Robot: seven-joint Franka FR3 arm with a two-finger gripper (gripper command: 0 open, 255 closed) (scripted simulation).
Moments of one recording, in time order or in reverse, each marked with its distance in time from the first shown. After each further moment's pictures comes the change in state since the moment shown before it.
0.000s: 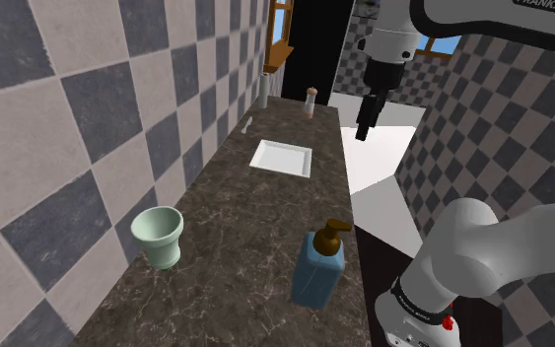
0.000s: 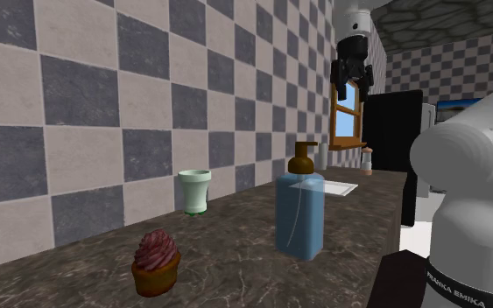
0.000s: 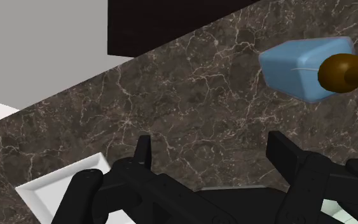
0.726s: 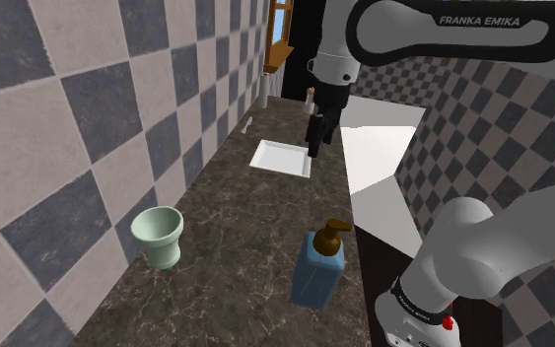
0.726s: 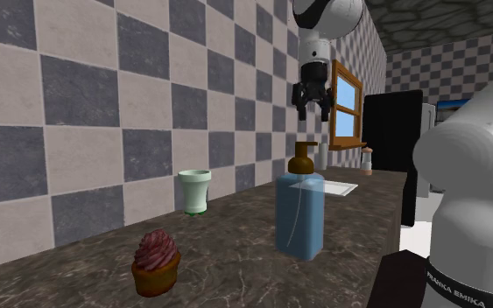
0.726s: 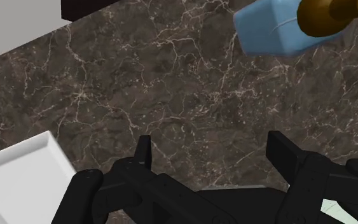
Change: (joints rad) arm 0.053 0.202 0.088 -0.007 0.101 0.202 0.107
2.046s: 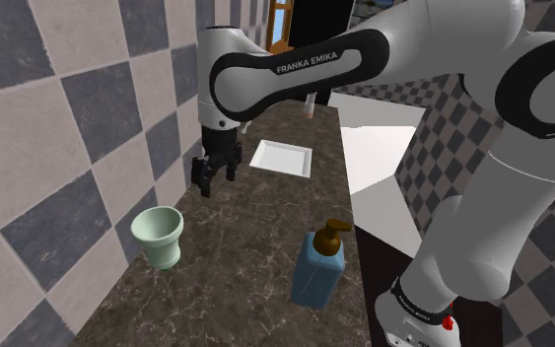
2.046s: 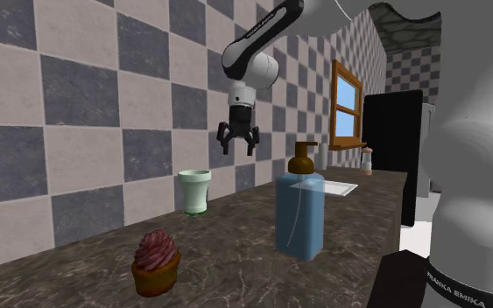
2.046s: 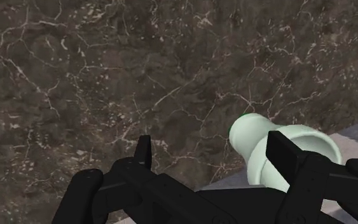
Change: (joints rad) arm 0.108 0.628 0.175 0.324 0.080 0.323 0.211
